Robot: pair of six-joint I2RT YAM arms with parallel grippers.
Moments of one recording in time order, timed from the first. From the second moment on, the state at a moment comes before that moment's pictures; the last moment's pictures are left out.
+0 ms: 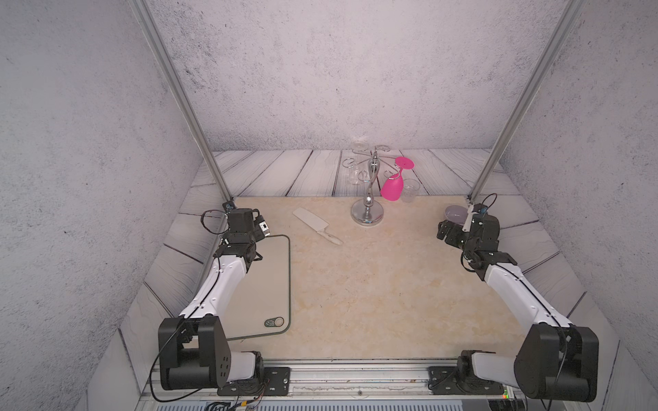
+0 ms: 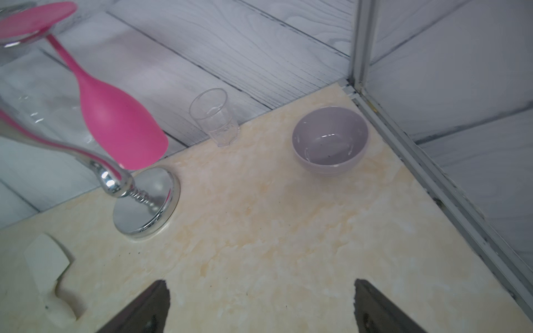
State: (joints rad) left arm 0.00 1.35 0.99 -0.23 -0.33 -0.37; right arm -0.04 1.28 0.92 -0.18 0.07 0.40
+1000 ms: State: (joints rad) left arm 0.33 1.96 1.40 -0.56 -0.21 -0.53; right arm 0.11 1.22 0.86 -0.22 -0.05 0.48
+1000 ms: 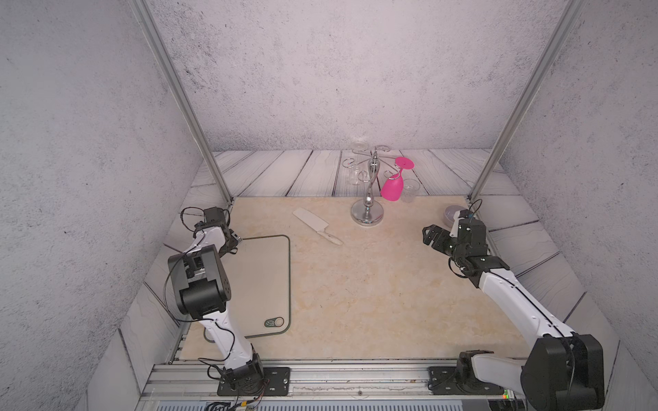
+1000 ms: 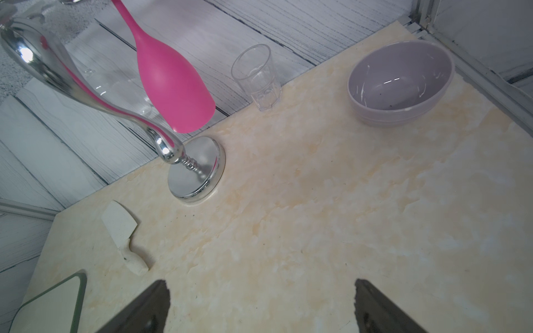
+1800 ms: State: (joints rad) left arm 0.21 2.09 1.50 -0.62 -0.07 -0.48; right arm 0.16 1.19 0.84 -0.27 -0.07 0.46
